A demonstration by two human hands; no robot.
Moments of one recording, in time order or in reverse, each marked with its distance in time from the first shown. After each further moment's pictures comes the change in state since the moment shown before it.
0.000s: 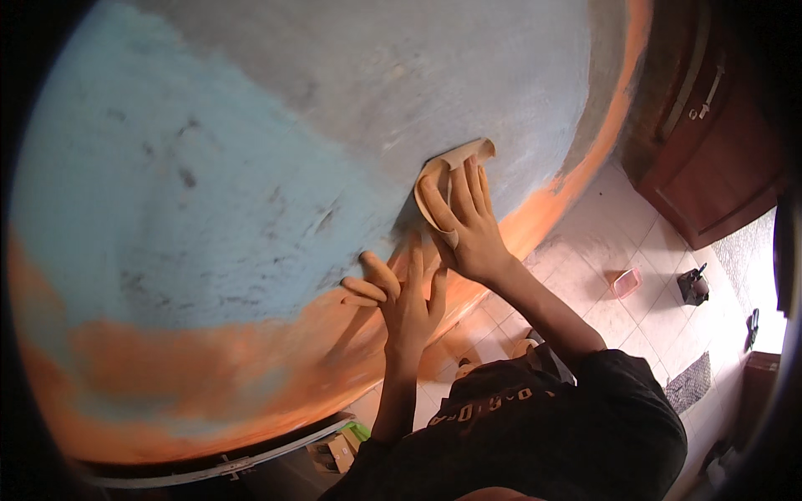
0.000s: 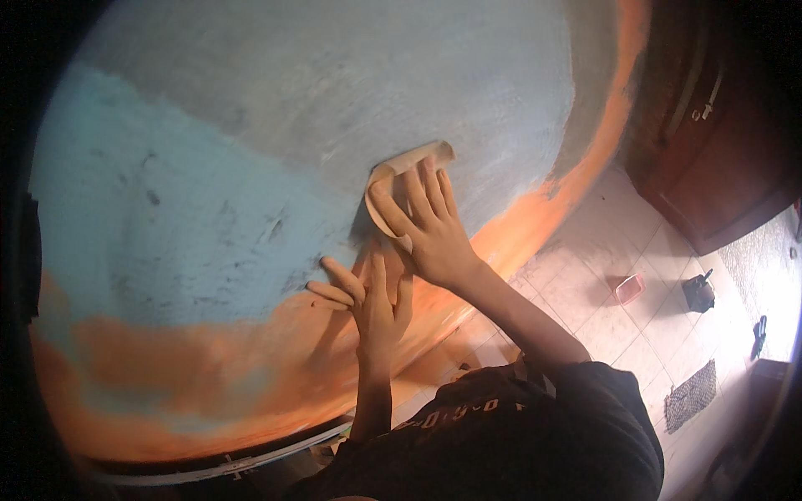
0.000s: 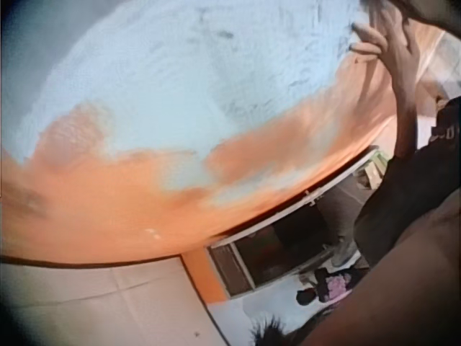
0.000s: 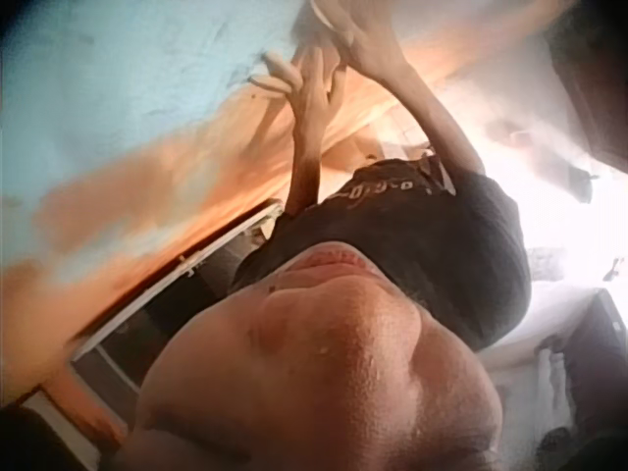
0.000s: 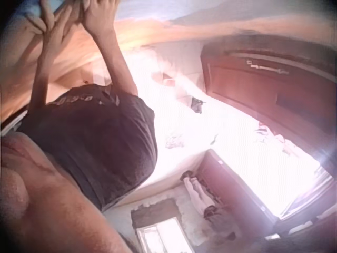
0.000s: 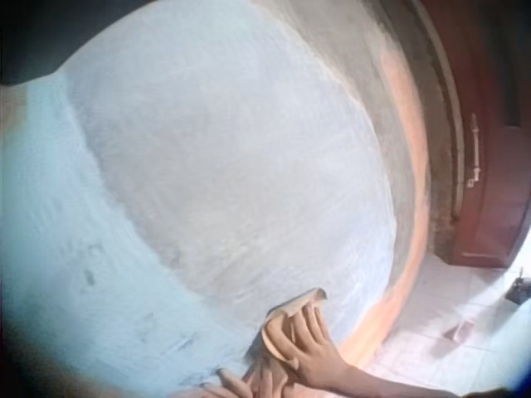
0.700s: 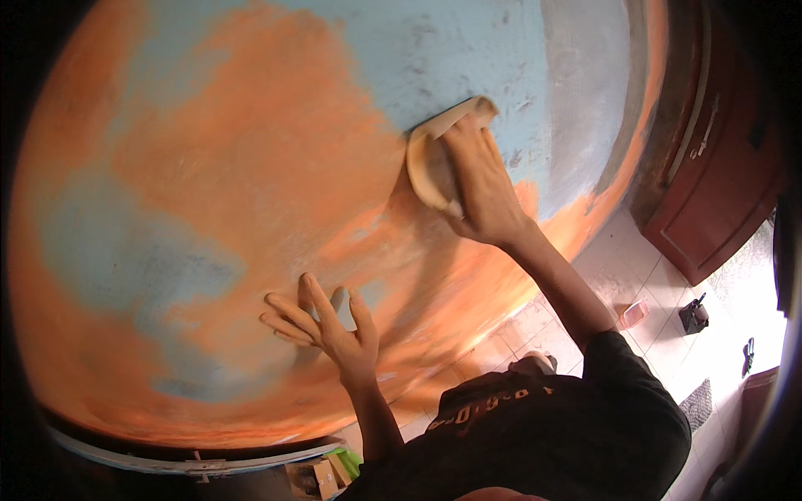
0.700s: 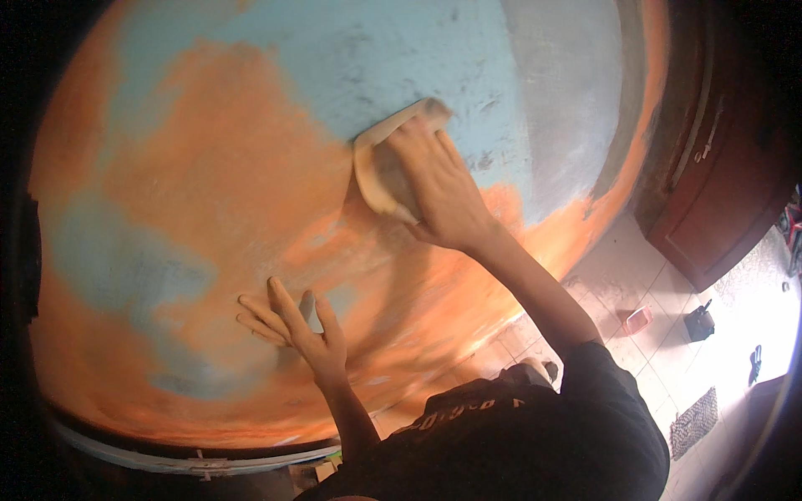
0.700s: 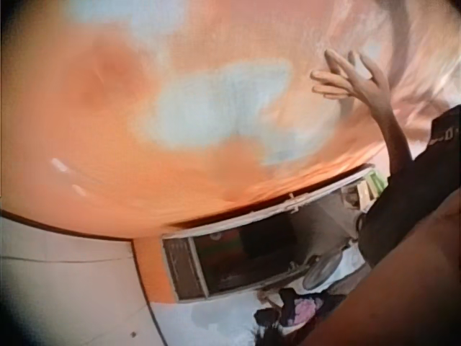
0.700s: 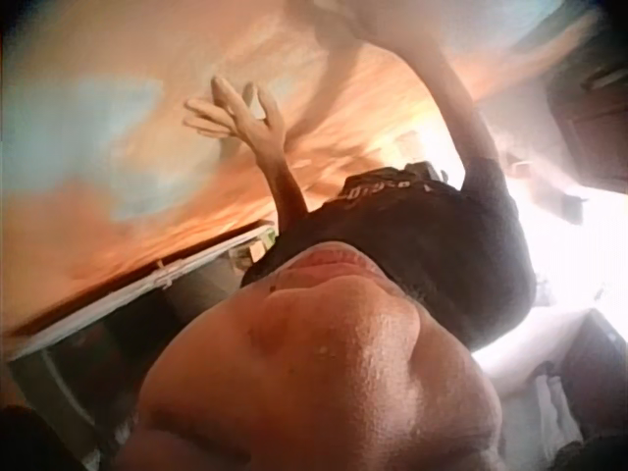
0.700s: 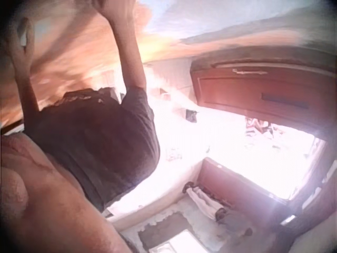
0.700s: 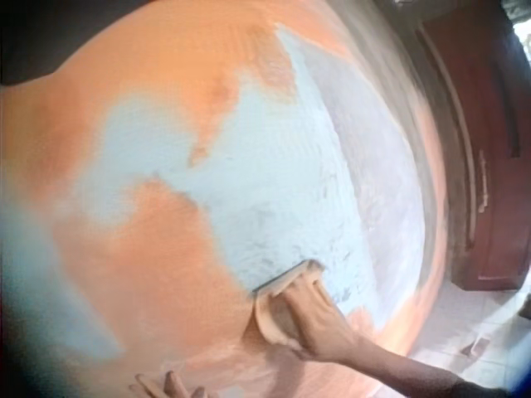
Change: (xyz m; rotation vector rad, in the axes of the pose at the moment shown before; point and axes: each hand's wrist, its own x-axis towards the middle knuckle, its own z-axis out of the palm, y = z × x) left_hand -0.112 -0.219 -0.122 -0.104 0.524 -0.289; right_hand 0.048 -0.178 0.066 0.050 -0.087 -0.394
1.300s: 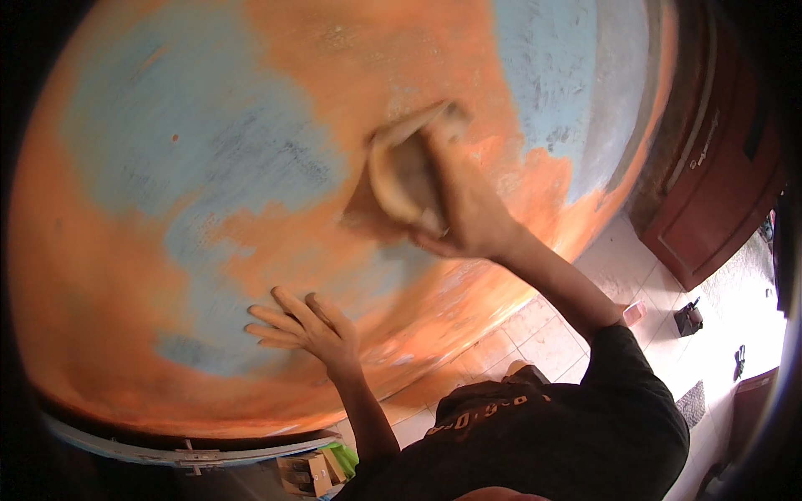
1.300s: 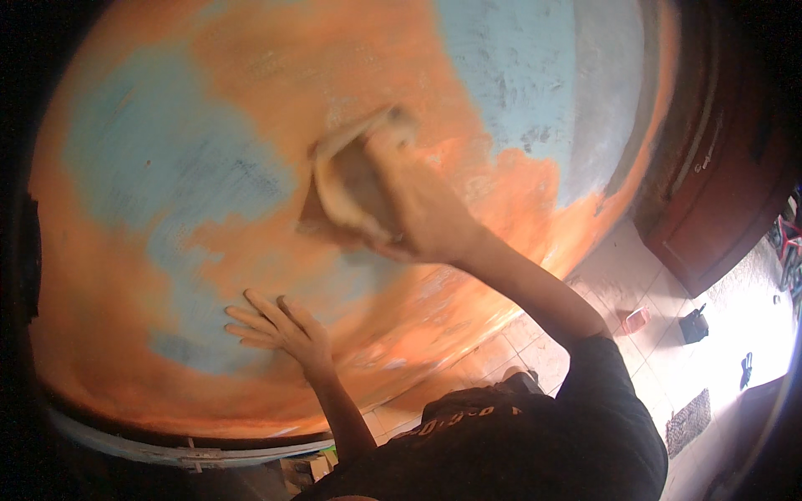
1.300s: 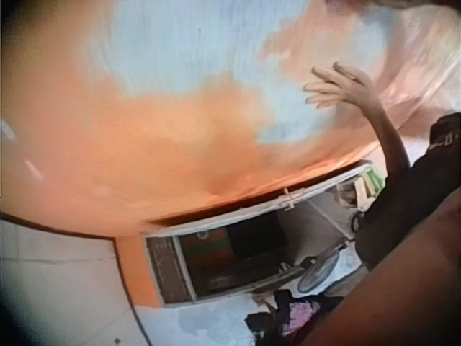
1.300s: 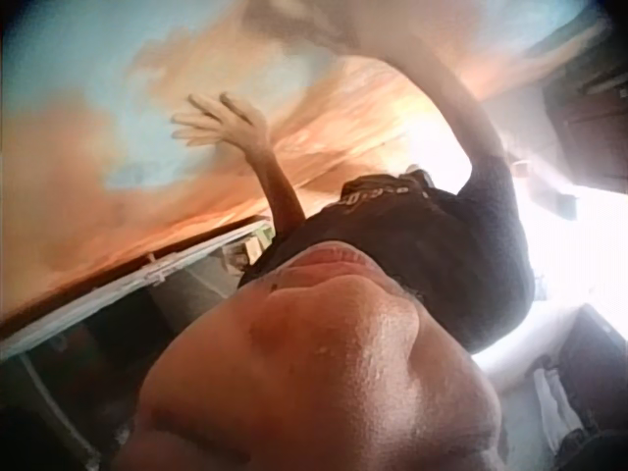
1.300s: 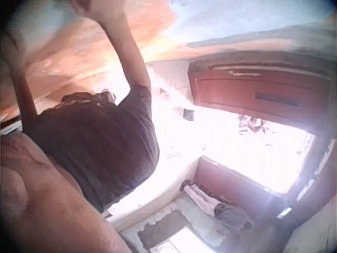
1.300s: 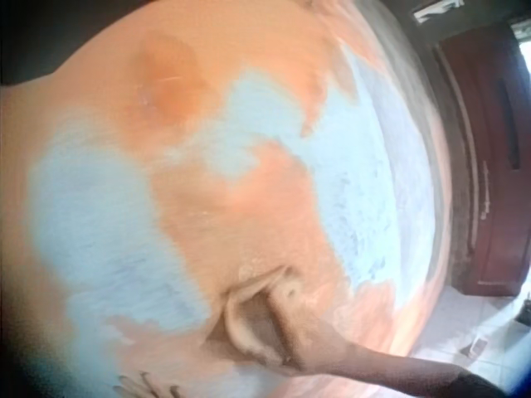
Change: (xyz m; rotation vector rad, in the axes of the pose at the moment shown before) left_hand -0.029 -0.144 -0.023 0.216 0.098 -0.135; right_hand 0.026 -0.102 0.068 0.190 -0.100 0.040
